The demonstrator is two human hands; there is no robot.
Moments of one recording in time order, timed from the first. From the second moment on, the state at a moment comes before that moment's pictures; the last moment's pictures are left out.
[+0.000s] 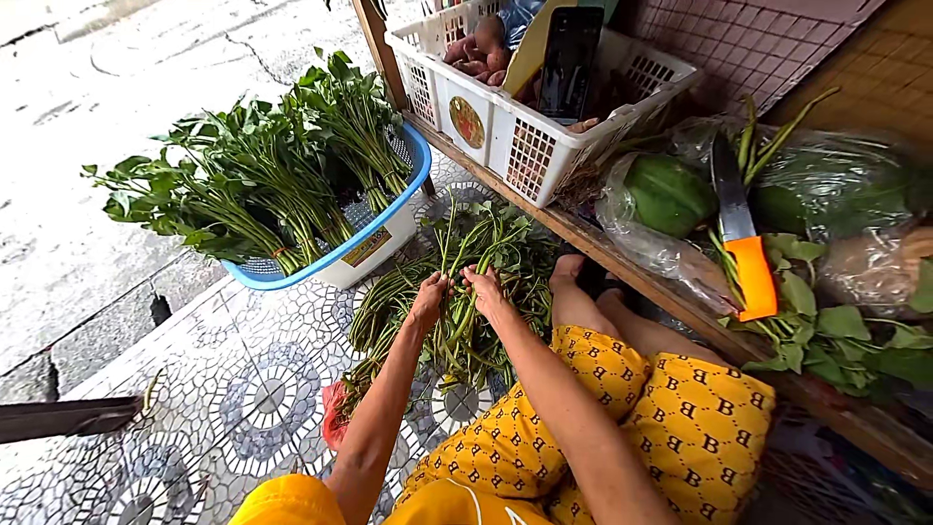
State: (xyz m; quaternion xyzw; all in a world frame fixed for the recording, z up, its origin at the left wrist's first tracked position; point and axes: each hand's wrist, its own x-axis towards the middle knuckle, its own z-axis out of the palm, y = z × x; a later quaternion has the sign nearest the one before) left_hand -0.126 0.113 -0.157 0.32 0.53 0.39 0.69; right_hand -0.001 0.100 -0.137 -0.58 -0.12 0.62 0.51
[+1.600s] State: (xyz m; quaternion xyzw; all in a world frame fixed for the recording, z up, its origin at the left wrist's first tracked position) left_hand -0.202 -0.033 -0.203 0.69 0.67 0.12 0.25; right_hand 0.002 0.090 -0.145 -0.62 -0.18 0.63 0.43
